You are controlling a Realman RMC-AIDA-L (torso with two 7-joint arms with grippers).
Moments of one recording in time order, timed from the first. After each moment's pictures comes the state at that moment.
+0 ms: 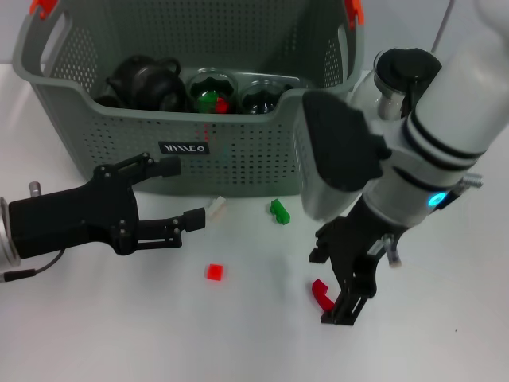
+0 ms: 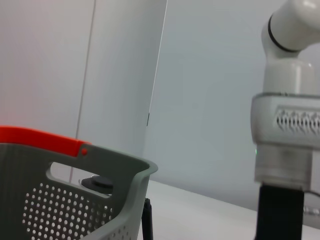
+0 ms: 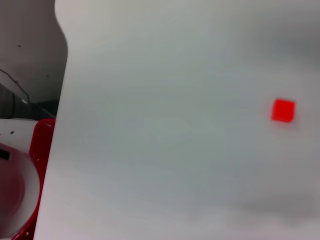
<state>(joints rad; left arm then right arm) -0.35 -2.10 -2.44 -0.76 -1.34 1.74 -1.25 0.94 2.11 -1.60 -0.99 -2.42 -1.59 2.02</state>
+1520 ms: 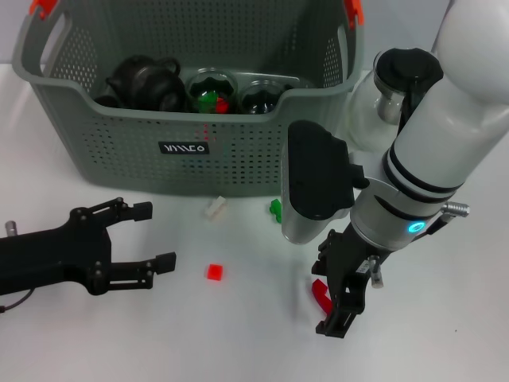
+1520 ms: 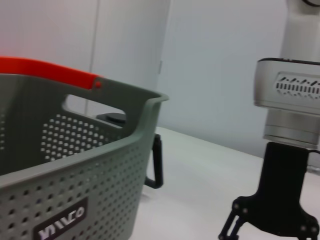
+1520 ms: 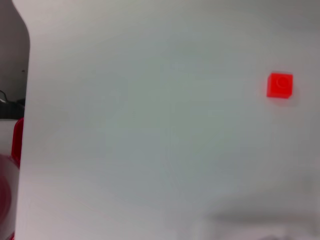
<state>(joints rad) -0.30 -2.07 -2.46 -0.74 -1.22 1.71 -1.23 0.91 2.11 -1.76 -0.97 -2.40 -1.47 2.19</state>
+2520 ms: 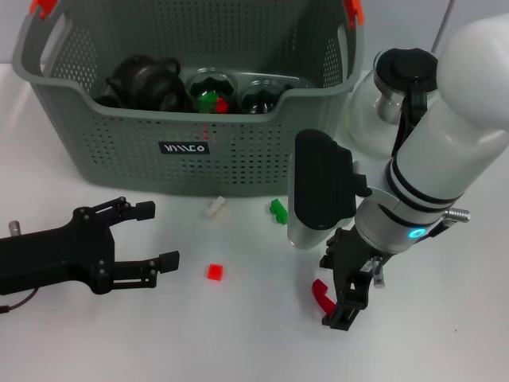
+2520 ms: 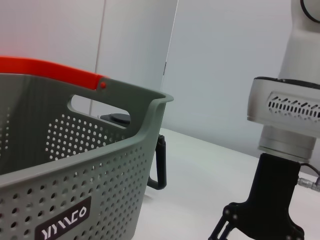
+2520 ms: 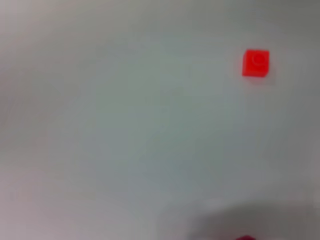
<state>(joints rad) -0.30 -2.08 -2.47 -0.74 -1.22 1.70 -1.24 0.89 2.11 -1.80 -0.94 -2.44 -1.37 2.20</state>
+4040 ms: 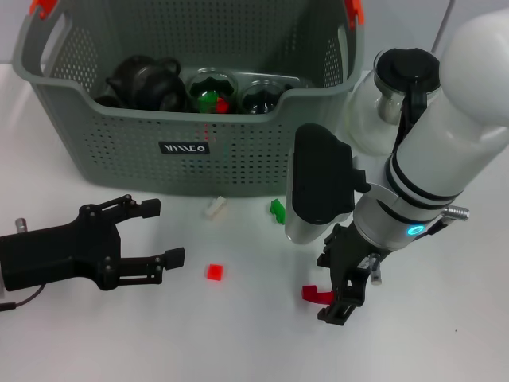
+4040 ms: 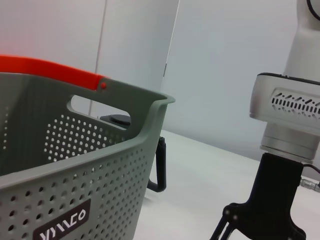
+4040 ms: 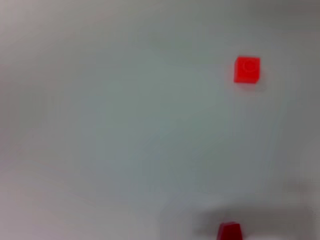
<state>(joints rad) -0.32 -2.08 -2.47 -0.72 -1.22 1.69 -1.24 0.88 2.11 -1.79 -0.96 -2.44 -1.38 2.22</state>
